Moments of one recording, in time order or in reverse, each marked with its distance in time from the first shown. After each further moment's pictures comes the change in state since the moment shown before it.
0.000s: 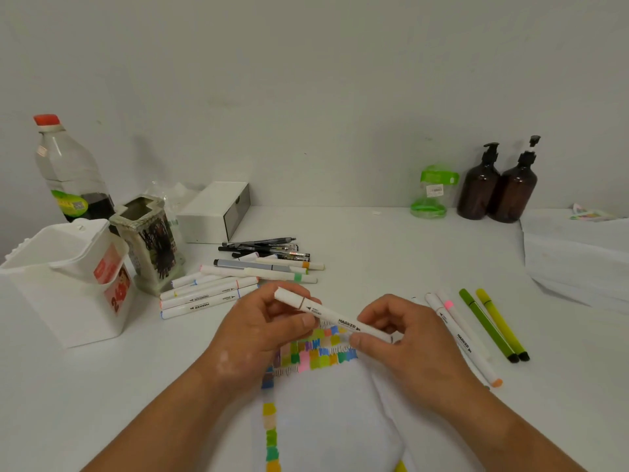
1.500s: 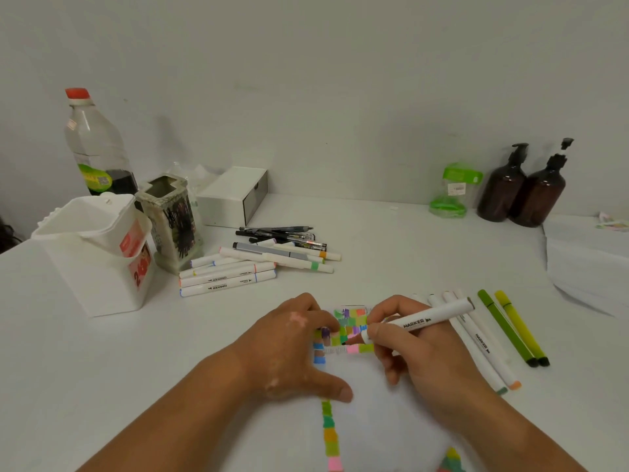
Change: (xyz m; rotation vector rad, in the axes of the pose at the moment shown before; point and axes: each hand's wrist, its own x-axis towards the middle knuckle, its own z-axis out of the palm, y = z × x) left_hand -0.008 -0.005 0.000 1.315 -0.281 0.041; right_hand -0.005 -0.002 0.016 0.428 -0.130 0.126
